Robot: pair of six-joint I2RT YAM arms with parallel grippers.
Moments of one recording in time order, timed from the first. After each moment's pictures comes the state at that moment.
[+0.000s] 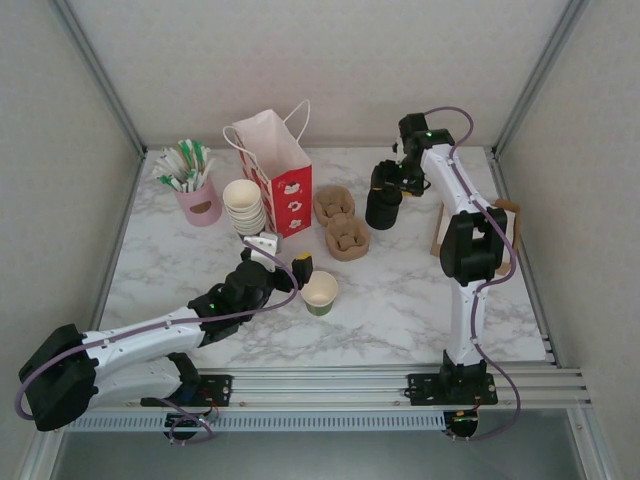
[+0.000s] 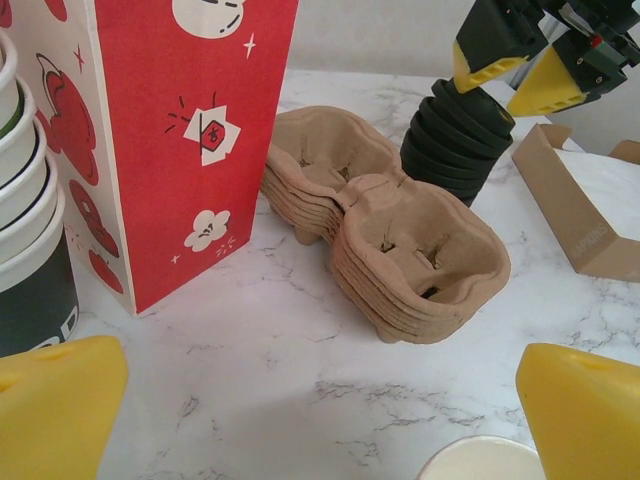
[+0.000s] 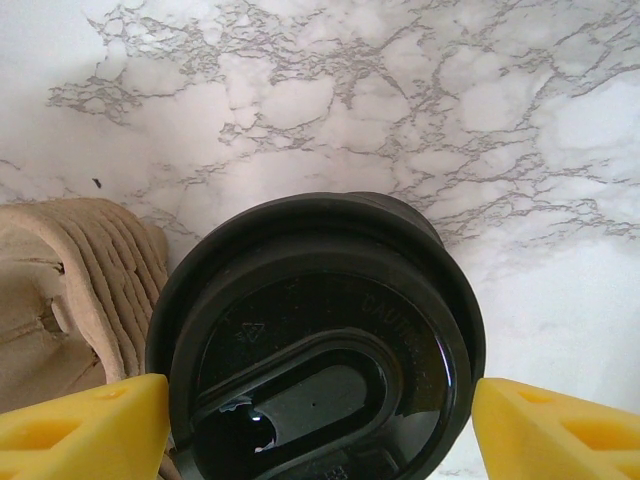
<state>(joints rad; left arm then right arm) -0.87 1.08 0.48 0.28 -0.43 -0.39 0.22 2.18 2.10 -1.15 -0.16 0.27</state>
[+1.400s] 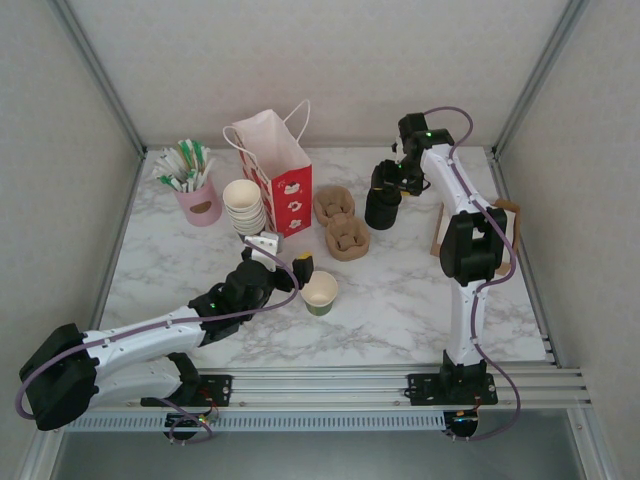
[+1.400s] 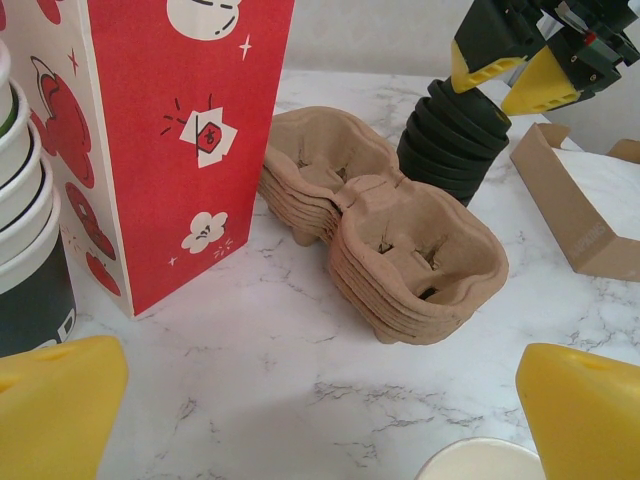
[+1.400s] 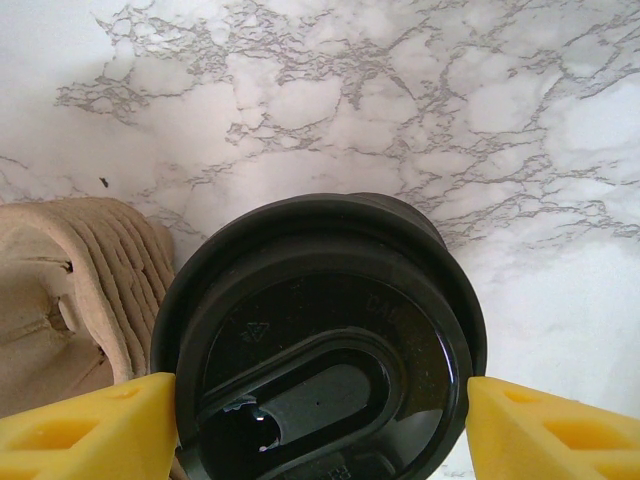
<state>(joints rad) -0.87 1.08 0.49 0.28 -0.43 -0.39 0.23 2.18 2.10 -1.14 -0.17 0.27</state>
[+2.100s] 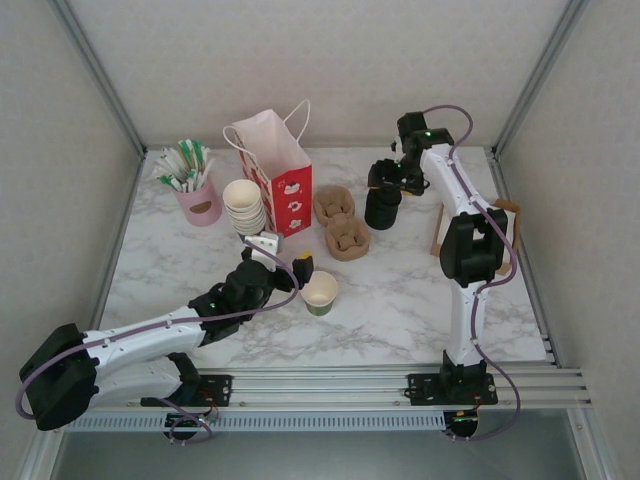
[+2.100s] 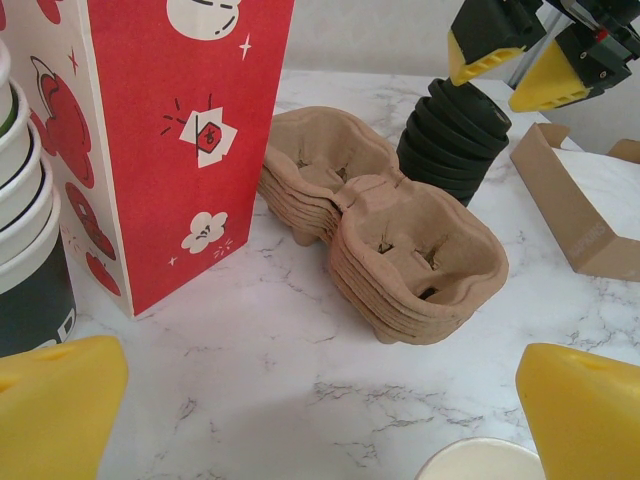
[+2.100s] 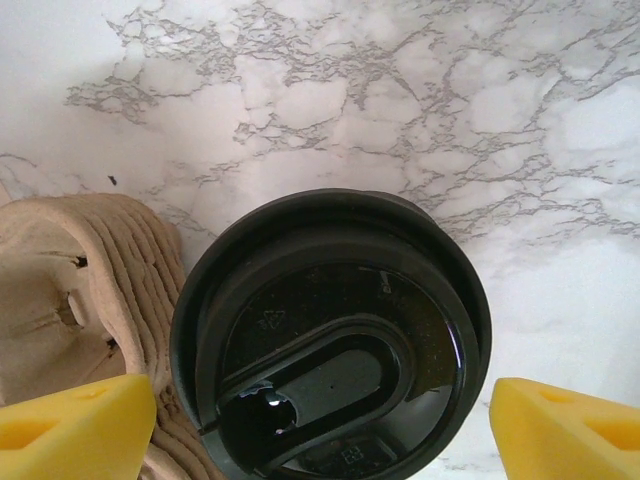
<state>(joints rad) -0.87 1.08 0.49 0.28 -0.43 -0.39 0.23 2.16 2.10 -1.15 -0.16 0.27</state>
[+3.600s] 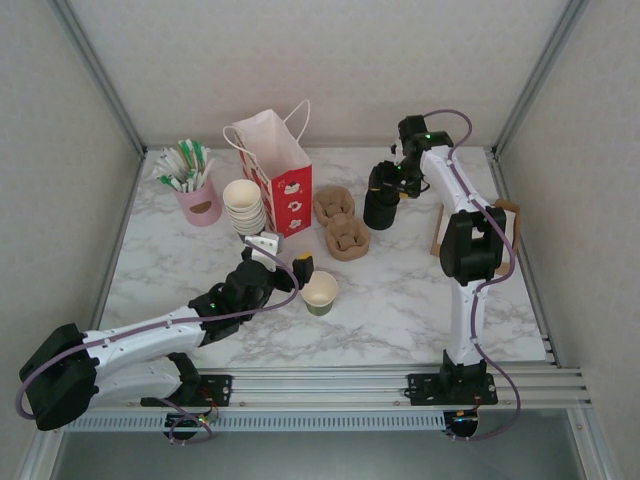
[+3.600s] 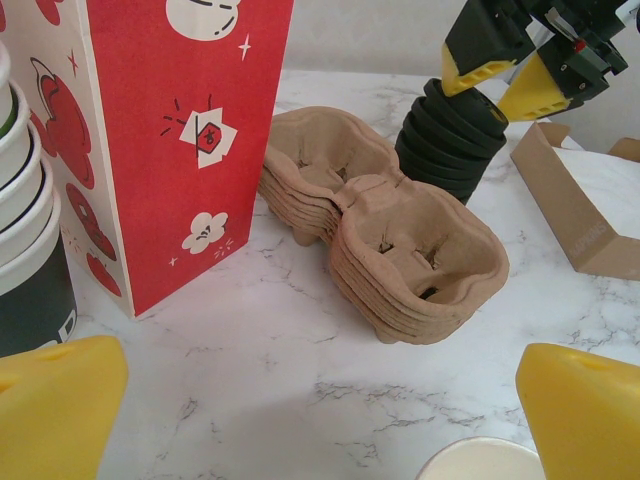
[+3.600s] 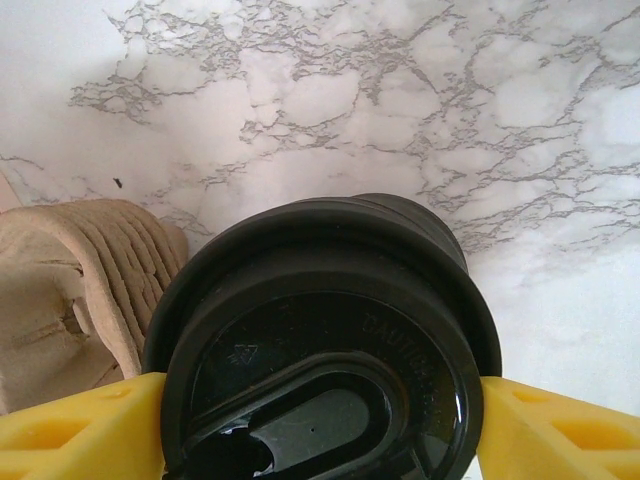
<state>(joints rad) -0.87 1.08 0.49 0.28 -0.43 -0.39 0.22 2.18 2.07 -1.11 -0.21 0.29</state>
